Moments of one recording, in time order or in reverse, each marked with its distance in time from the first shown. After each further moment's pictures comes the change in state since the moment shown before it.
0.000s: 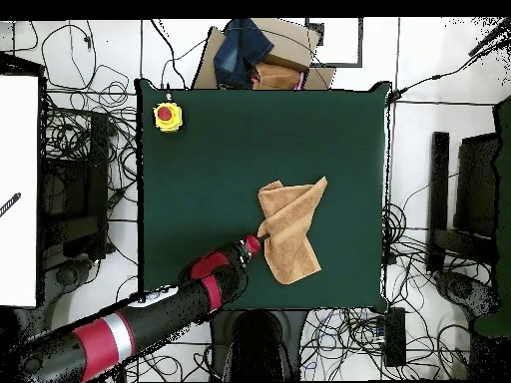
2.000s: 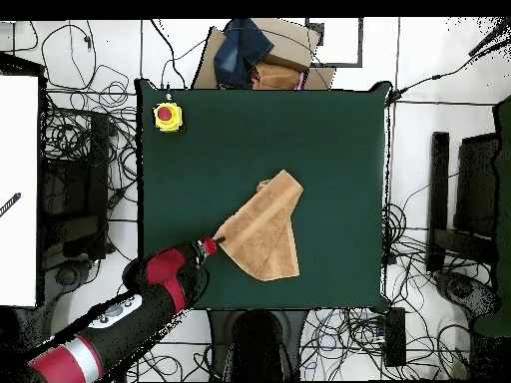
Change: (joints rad) arm 0.098 -0.221 0.117 0.018 0.093 0.236 0.000
